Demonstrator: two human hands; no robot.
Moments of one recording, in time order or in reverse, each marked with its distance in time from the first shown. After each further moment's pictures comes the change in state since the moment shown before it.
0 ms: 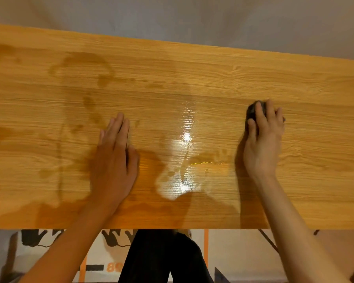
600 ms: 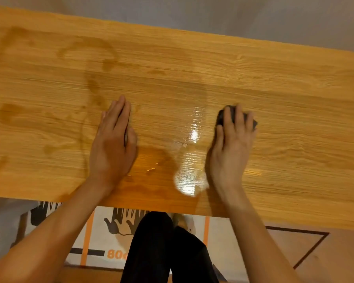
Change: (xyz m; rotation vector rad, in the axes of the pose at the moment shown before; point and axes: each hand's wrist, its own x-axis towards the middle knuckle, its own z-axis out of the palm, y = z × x) left_hand -0.003 -0.006 0.005 0.032 0.074 0.058; right_hand -0.060 -0.036 0.018 -0.002 -0.007 -0.121
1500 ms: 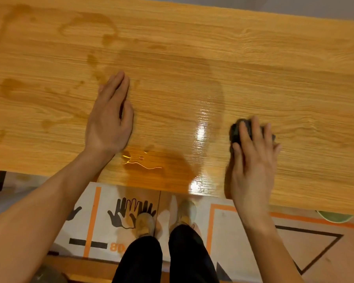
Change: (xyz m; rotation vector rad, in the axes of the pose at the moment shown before) left_hand -0.001 0.003 -0.002 -0.050 -0.003 -0.051; right_hand -0.066 0.047 -0.038 0.066 -0.125 -0.054
